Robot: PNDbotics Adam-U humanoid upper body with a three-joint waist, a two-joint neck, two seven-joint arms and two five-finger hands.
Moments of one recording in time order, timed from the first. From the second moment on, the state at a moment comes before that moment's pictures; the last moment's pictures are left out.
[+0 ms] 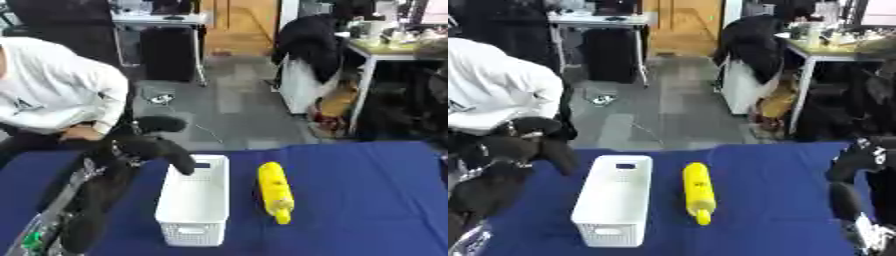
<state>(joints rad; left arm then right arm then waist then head) -0.36 0.51 -0.16 -1.99 0.32 -0.62 -0.36 -0.34 -0.41 0.08 -1.98 0.09 -0.43 0.08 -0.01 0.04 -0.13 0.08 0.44</state>
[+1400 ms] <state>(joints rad) -0.36 0.51 -0.12 -1.99 0.27 -0.46 -0.09 -0.33 -0.41 0.03 -1.98 0.26 -0.14 -0.14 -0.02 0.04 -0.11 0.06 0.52</state>
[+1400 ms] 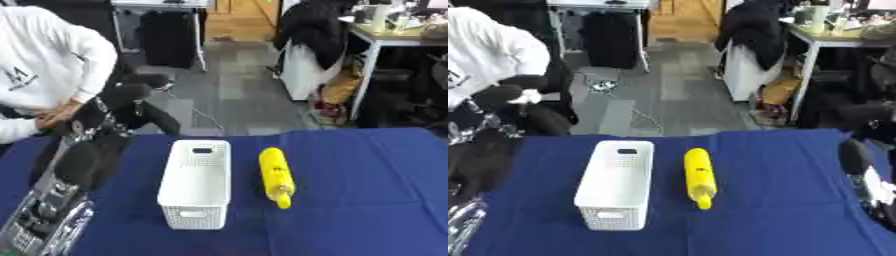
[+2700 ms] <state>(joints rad) -0.37 0.52 -0.13 -1.99 0.26 -0.47 -0.06 -0.33 -0.46 0.08 -1.98 0.49 0.23 -0.05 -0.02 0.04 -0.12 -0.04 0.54</state>
